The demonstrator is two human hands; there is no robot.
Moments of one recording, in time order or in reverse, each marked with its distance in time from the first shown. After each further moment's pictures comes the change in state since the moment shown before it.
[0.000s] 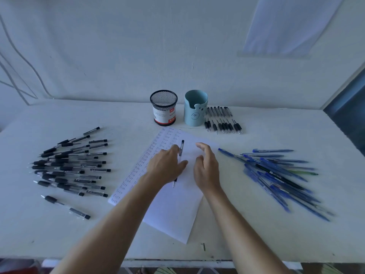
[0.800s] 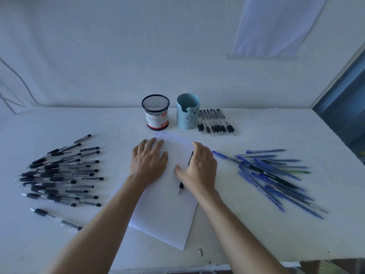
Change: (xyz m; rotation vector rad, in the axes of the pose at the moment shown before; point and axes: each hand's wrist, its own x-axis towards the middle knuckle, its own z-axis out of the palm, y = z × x) left_hand 0.033 -0.046 0.015 0.139 0.201 0.042; right_hand 0.004 -0.009 0.010 -0.522 0.116 -0.095
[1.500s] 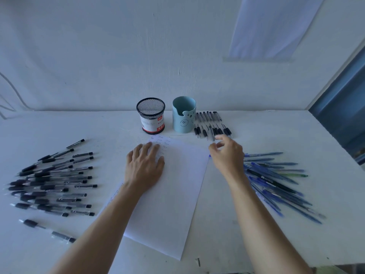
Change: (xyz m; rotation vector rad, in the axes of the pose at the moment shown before) left_hand 0.002 -0.004 0.007 0.020 0.047 0.028; right_hand 0.064 0.051 -0.062 0.164 0.043 0.196
